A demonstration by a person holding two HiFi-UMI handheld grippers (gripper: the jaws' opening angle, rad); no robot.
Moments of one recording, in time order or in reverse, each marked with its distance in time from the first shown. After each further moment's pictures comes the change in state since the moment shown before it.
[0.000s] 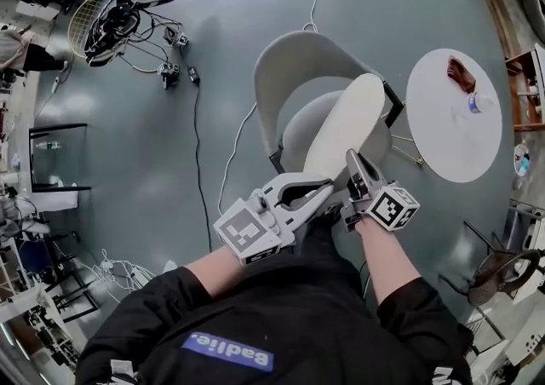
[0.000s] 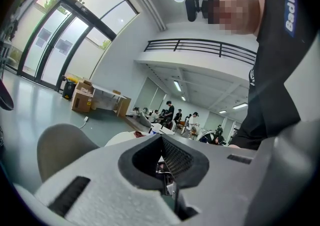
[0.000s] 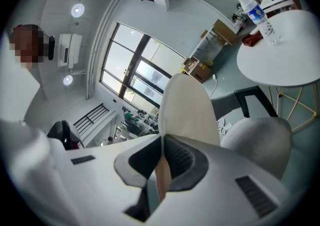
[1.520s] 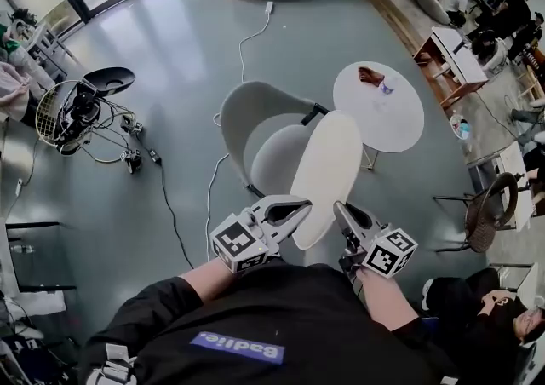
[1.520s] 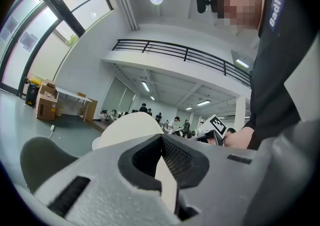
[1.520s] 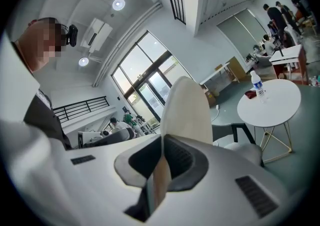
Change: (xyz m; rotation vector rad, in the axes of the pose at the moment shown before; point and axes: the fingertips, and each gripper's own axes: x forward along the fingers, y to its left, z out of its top) left arm -0.088 -0.106 0.014 0.122 0.002 -0.364; right arm -0.172 0.186 -0.038 -0.294 -0.184 -0.086
